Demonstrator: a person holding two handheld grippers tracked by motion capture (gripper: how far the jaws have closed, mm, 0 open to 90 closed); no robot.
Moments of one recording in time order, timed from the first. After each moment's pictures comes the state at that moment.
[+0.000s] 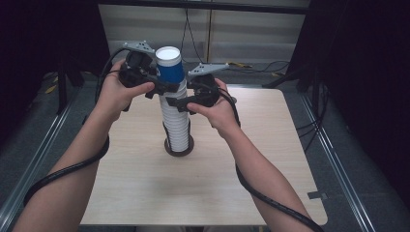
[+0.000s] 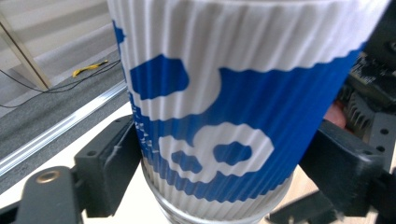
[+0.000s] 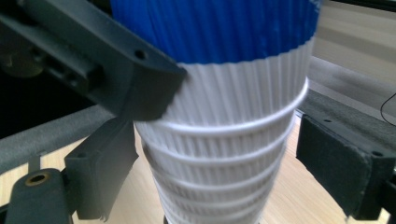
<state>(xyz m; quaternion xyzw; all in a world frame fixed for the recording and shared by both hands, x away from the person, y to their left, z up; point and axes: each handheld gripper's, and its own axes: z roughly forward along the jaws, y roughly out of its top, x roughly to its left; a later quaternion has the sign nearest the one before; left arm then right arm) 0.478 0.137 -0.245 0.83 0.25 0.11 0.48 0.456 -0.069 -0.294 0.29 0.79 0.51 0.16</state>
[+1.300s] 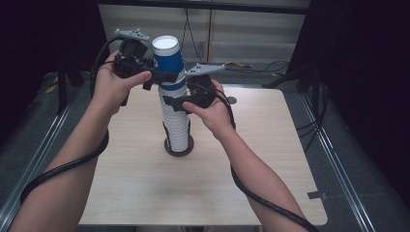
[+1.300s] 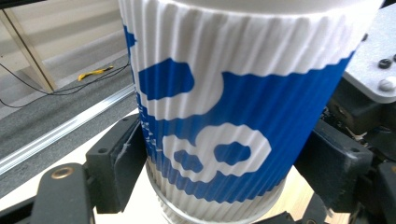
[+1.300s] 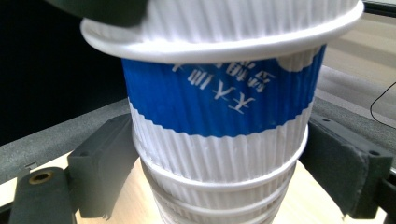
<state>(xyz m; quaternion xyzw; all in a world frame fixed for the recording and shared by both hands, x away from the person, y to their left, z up) 0.471 0.142 -0.216 0.81 0.28 0.11 0.50 0.455 -0.060 -0.295 0.31 0.78 0.51 0.17</state>
